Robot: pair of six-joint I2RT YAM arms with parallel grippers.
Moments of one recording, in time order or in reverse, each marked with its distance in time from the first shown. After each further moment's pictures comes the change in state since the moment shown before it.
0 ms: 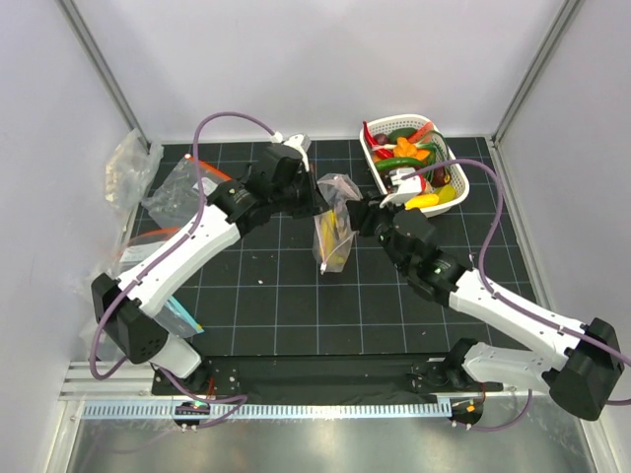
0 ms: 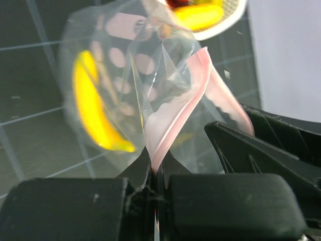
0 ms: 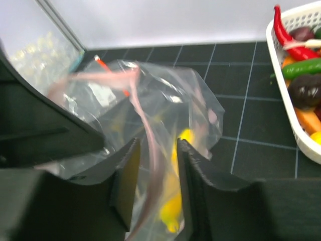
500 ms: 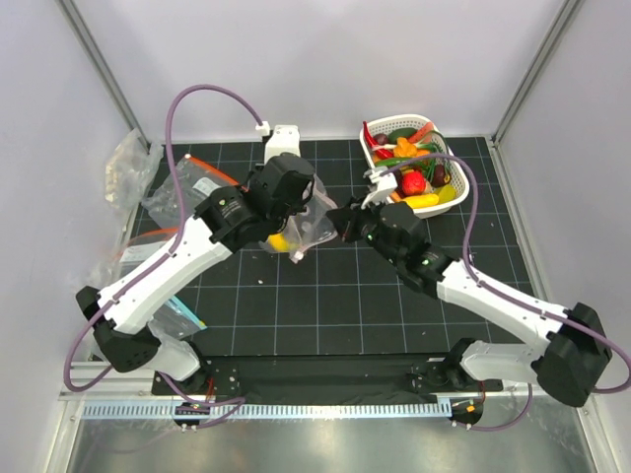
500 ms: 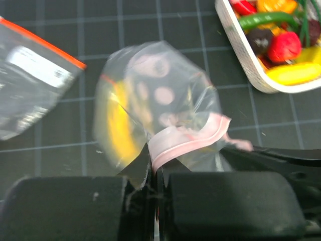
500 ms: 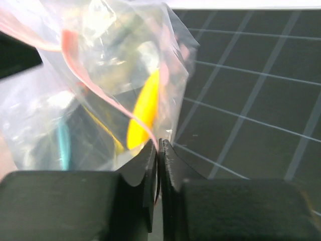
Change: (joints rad) left arm -0.180 -0.055 0.163 -0.243 -0.697 0.173; right arm -0.018 0.096 0.031 -0.014 -0.269 0.067
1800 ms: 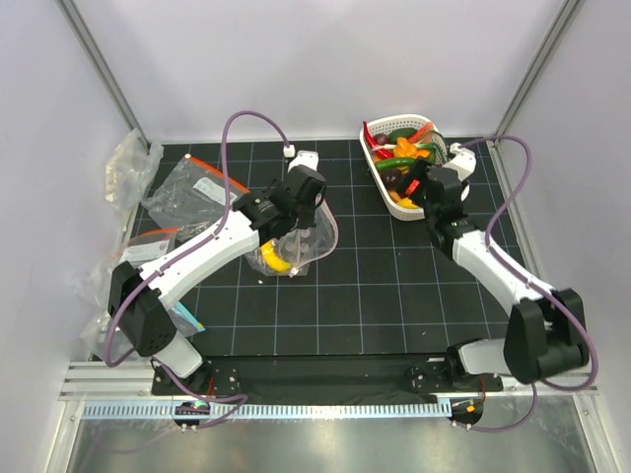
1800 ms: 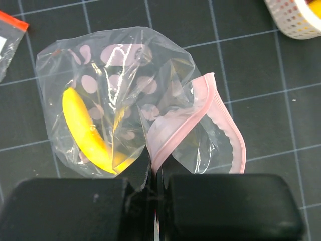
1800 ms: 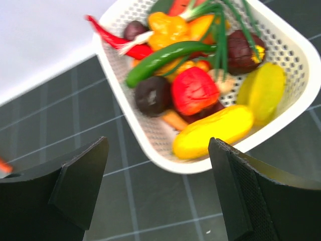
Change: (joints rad) left arm 0.101 0.134 -0.231 0.189 0.230 0.057; right arm -0.504 0.109 0.012 -0.077 0.200 0.100
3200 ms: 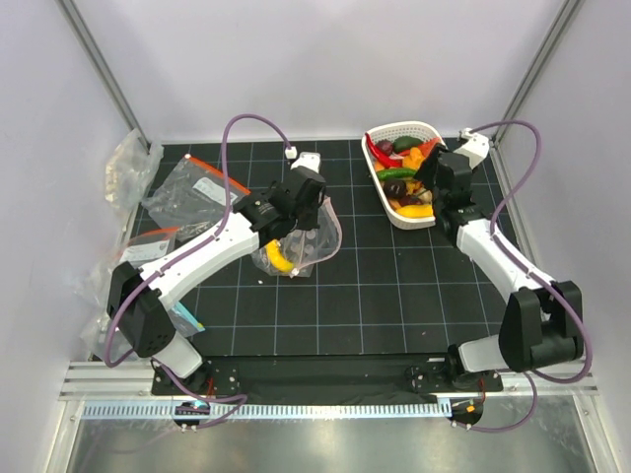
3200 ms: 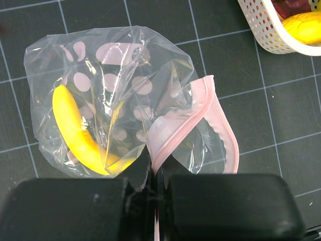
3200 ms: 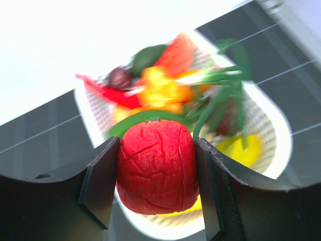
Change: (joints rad) left arm 0.000 -0.023 -0.038 0.069 0.078 -0.020; right arm -0.089 0.125 0.146 0.000 0.087 -0.126
